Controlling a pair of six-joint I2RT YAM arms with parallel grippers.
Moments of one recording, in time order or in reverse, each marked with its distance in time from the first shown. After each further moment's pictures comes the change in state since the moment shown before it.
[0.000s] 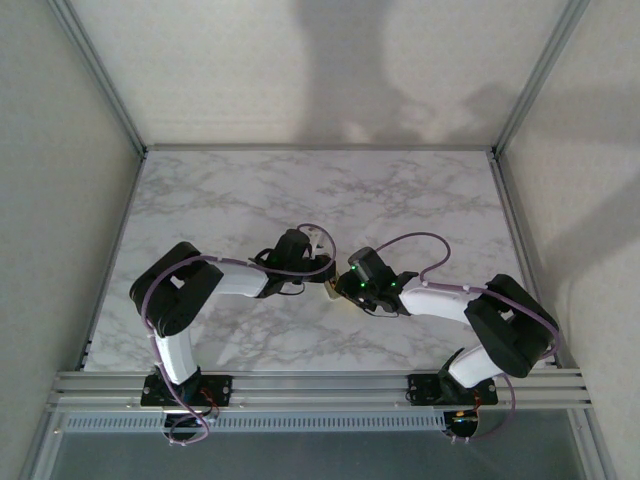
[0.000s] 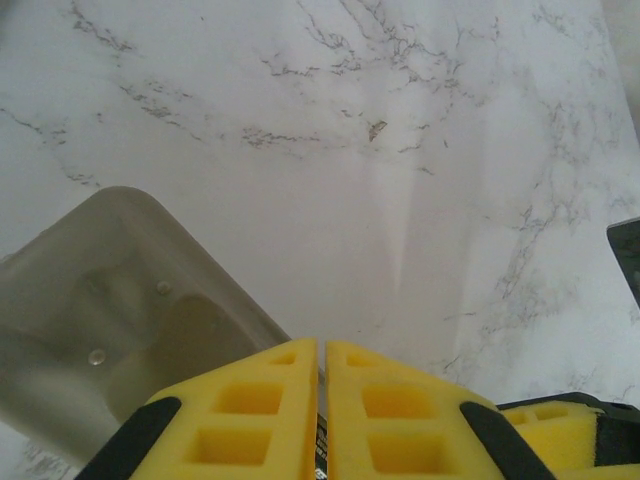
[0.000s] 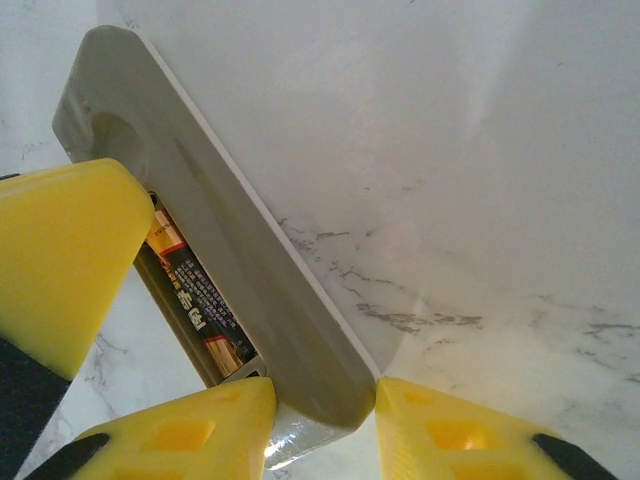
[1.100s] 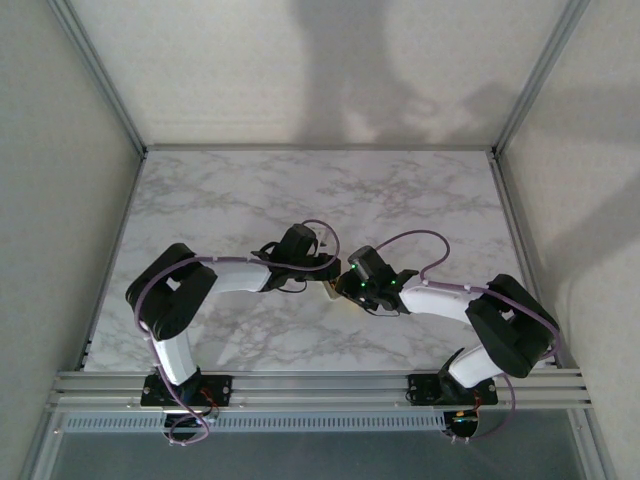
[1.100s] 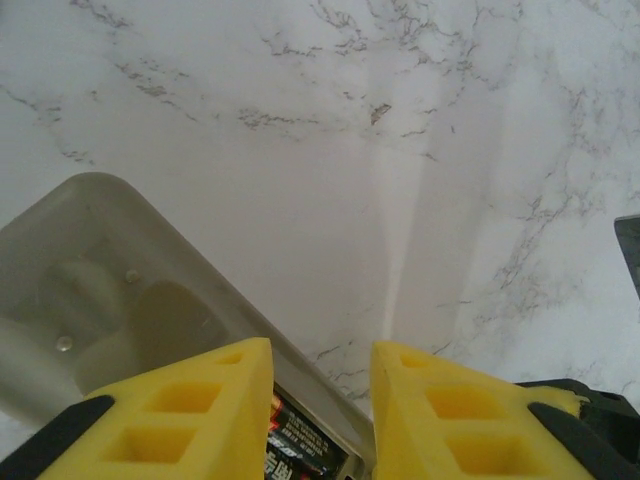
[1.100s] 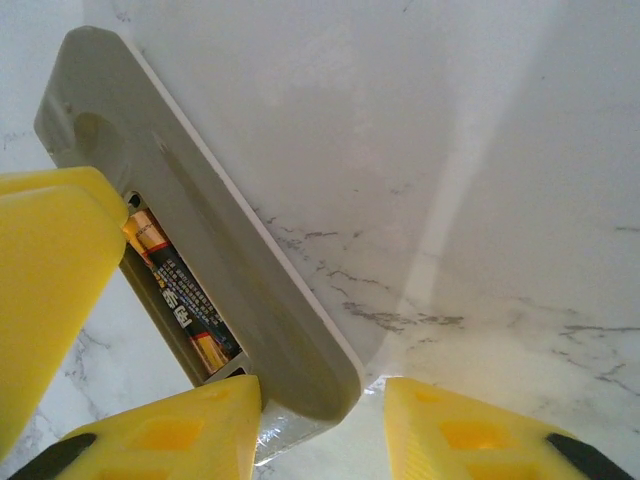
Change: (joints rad) left arm -0.009 -0.035 0.087 -0.204 -0.029 -0.011; right arm -0.006 -0.005 0.021 -0.055 0.004 -0.048
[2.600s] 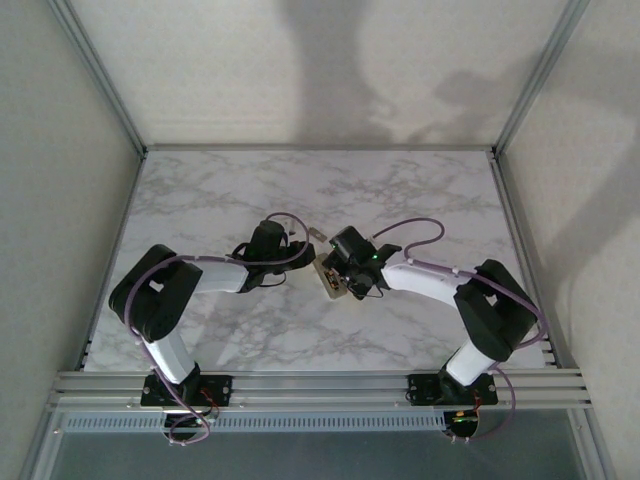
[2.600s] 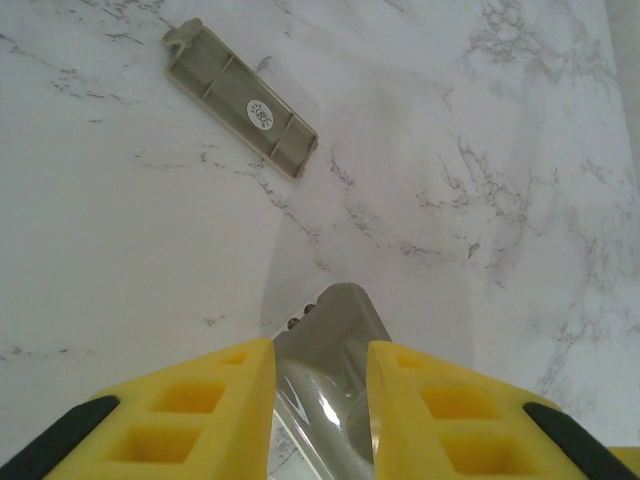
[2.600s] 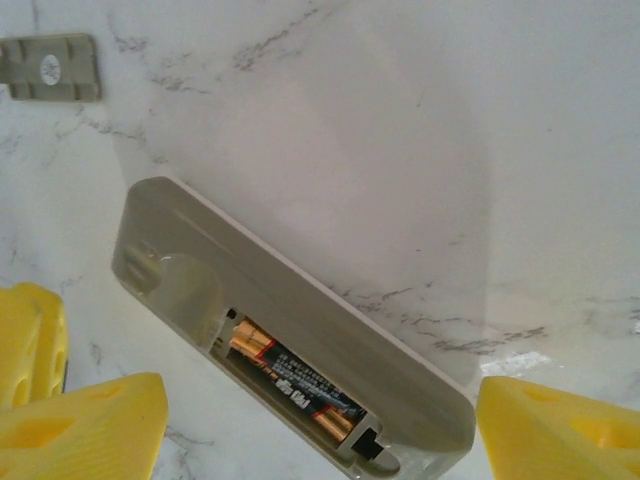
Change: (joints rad) left arm 0.166 -0.060 -0.160 0.214 -0.030 -0.073; right arm 0.018 0.129 0.298 -0.288 0.114 0.303
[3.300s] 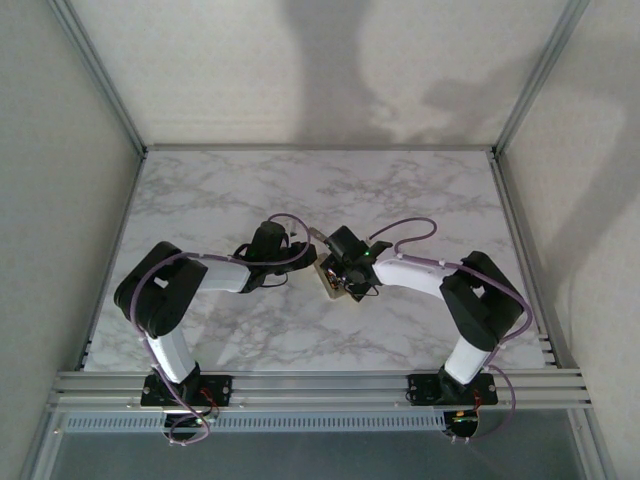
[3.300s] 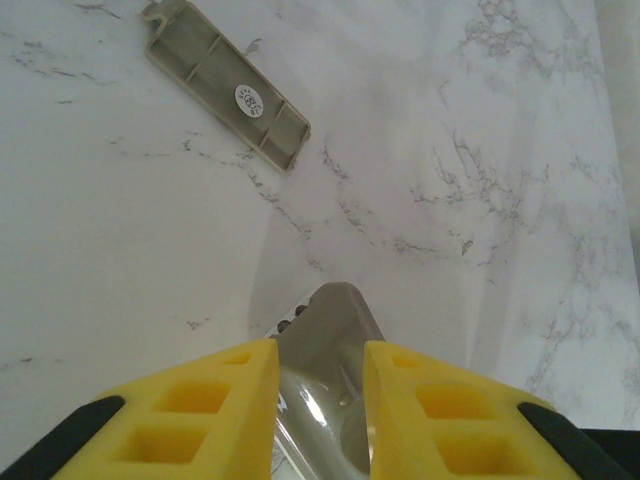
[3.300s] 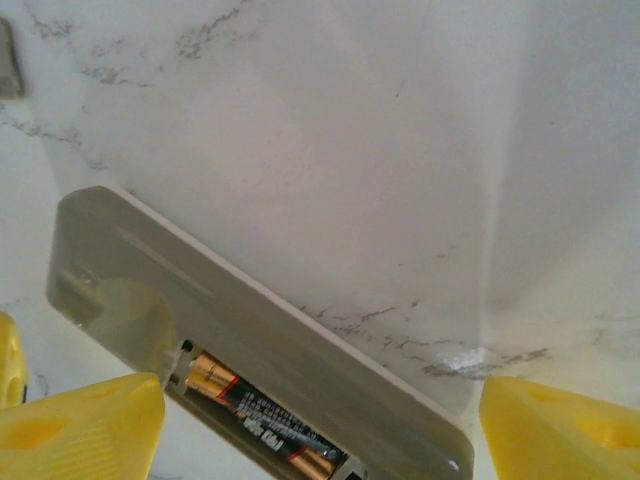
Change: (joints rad) left arm 0.000 0.038 0.000 0.043 0.031 -0.029; right arm 0.003 0.086 0.047 -0.034 -0.002 0.009
